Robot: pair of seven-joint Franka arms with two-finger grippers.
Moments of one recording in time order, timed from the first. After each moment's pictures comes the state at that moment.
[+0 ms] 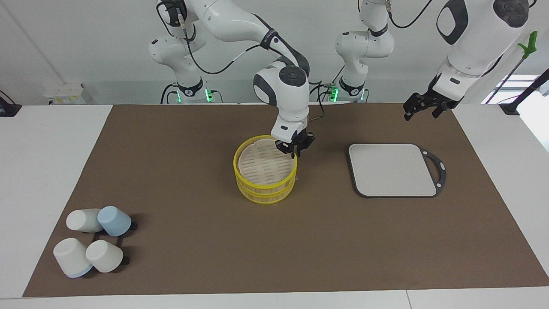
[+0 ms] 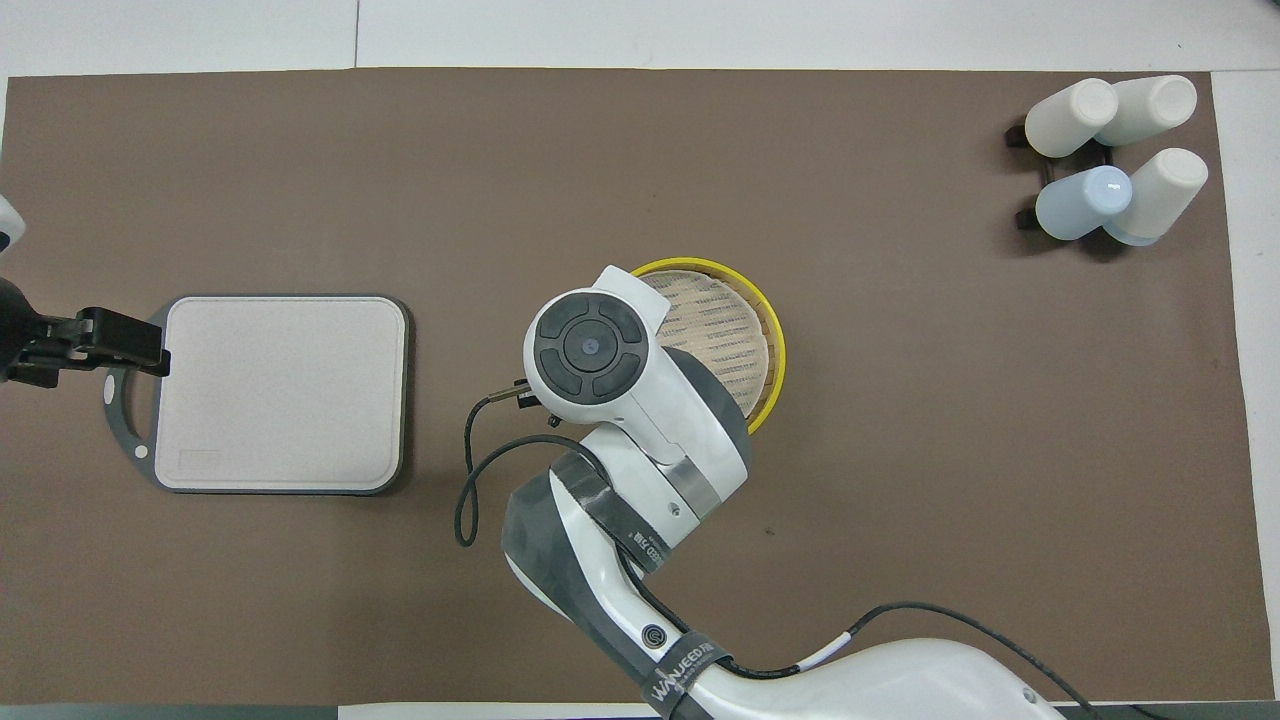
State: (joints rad) left arm -0.15 -0.08 0.12 -1.71 0.00 1.53 -0.04; right arm 0.71 0.43 0.00 -1.60 0.06 2.11 0.48
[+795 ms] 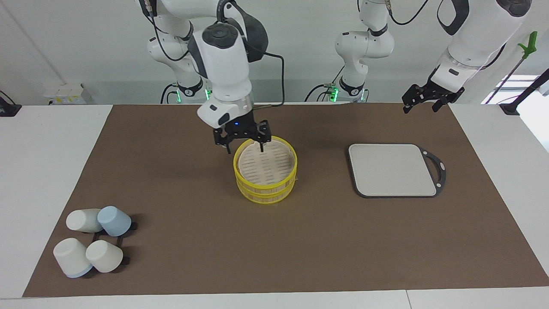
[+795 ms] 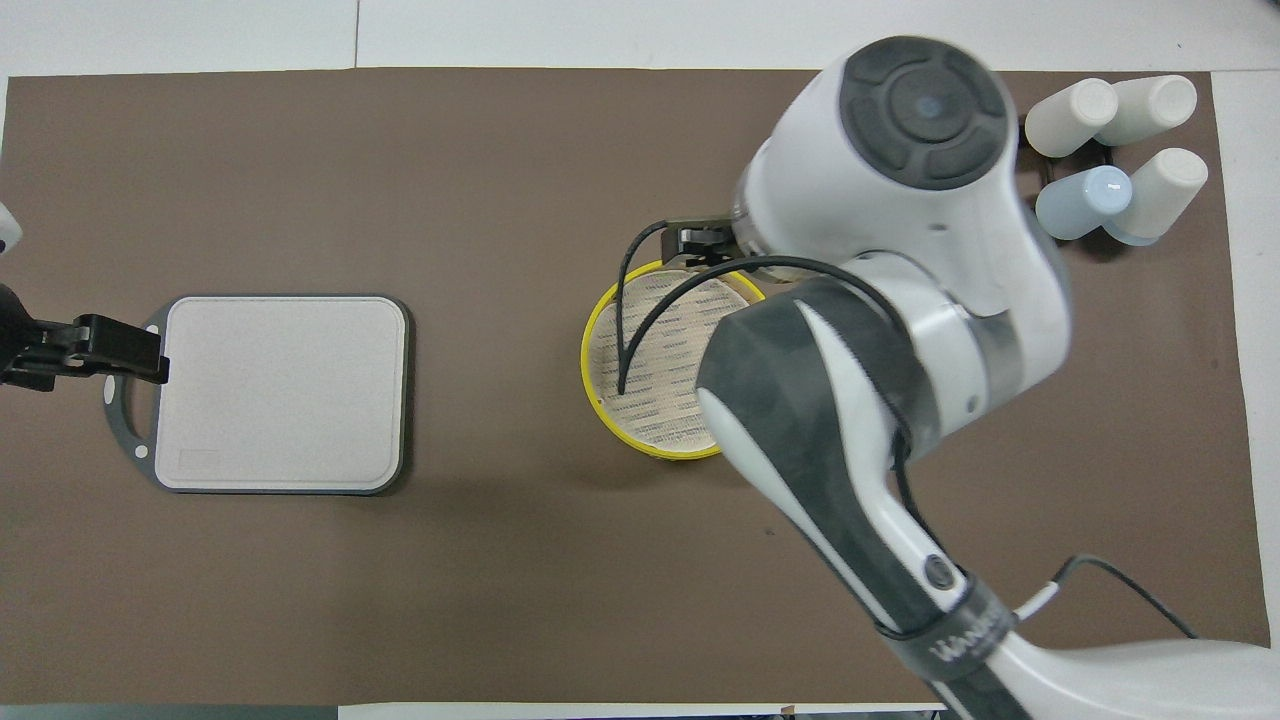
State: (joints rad) left arm -0.15 -0.08 0.10 -1.68 0.00 1.50 -0.02; right arm 0.42 0.27 -0.03 -1.40 0.03 1.75 0.47
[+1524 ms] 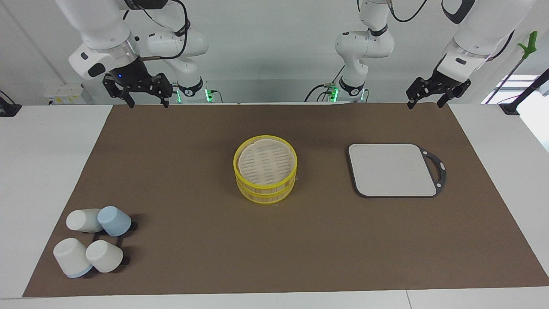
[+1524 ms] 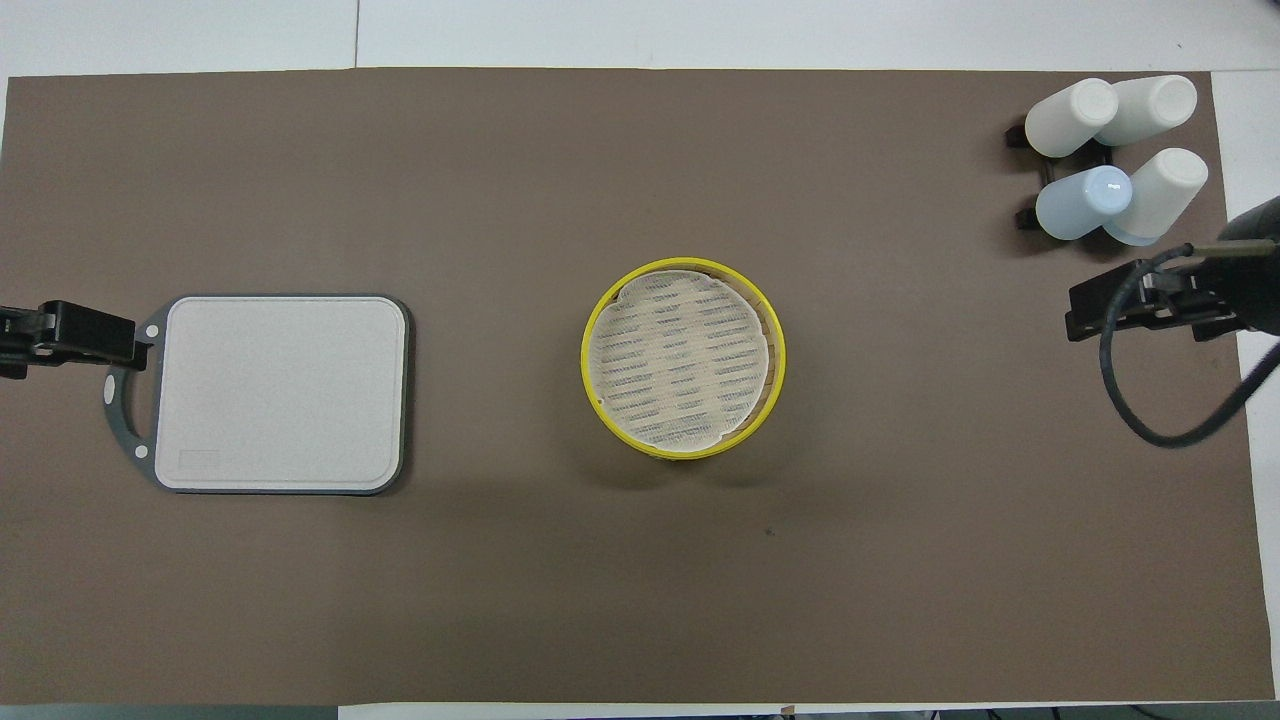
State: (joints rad) left arm -0.15 -0.08 0.10 -1.64 -0.01 1.49 -0.02; right arm 0.11 -0.02 -0.03 -1.49 0.02 1.40 0.11
